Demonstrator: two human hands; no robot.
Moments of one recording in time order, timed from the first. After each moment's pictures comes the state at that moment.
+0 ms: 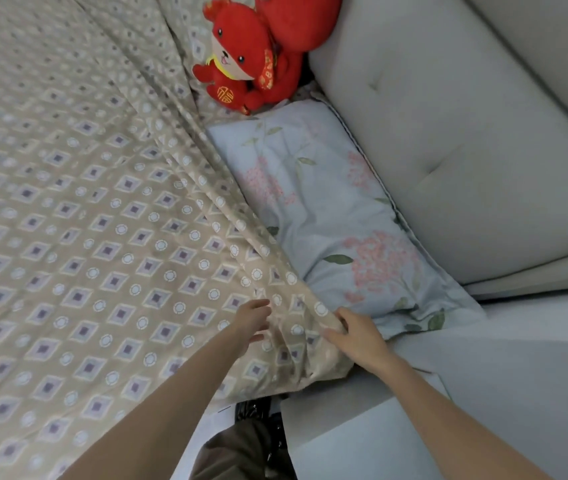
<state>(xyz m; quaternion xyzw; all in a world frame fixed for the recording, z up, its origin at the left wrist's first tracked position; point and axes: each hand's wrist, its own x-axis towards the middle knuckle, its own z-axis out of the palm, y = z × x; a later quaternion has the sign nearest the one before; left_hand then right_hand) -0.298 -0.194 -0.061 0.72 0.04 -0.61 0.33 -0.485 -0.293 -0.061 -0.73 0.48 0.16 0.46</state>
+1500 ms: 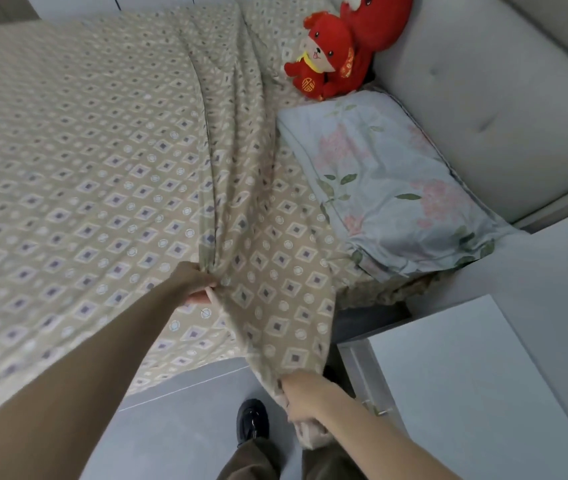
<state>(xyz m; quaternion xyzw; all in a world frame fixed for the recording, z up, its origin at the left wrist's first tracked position) -0.191 0.130 0.013 0.80 0.01 -0.49 0.34 -0.435 0.093 -0.008 -0.82 0.16 0.48 0.28</state>
